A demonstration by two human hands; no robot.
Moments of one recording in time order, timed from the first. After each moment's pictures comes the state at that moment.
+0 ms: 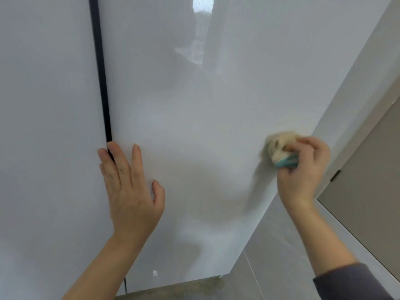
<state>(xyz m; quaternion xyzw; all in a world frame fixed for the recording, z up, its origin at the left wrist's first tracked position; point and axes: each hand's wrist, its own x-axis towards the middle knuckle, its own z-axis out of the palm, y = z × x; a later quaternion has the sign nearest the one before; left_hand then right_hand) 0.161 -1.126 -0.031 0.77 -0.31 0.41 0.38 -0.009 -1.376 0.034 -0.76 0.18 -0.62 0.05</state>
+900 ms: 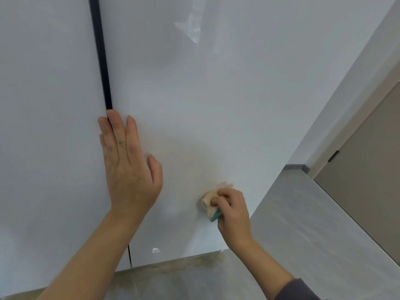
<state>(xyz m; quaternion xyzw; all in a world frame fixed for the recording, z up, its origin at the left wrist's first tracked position) 0.168 -1.119 -0.037 0.74 -0.34 0.42 0.40 0.011 -1.292 -0.146 -0.90 0.14 -0.41 0.05</state>
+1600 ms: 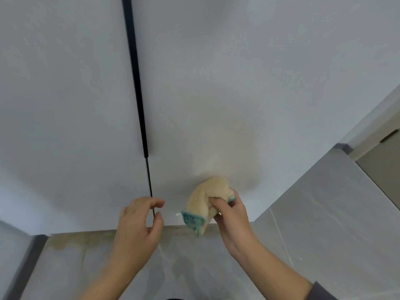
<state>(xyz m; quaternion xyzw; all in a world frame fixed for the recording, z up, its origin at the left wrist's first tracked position) 0.118 -1.029 -0.202 0.84 -0.32 0.03 0.44 0.026 -1.210 -0.185 -0.50 0.35 -0.20 0.77</state>
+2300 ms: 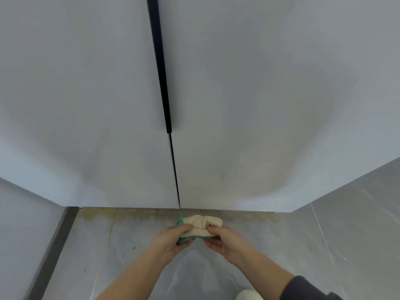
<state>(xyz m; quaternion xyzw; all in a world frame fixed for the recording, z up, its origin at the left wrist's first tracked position) 0.130 -1.051 -0.347 0.58 0.28 -0.47 0.60 0.044 -1.188 -0.356 -0.41 0.49 0.13 0.75</state>
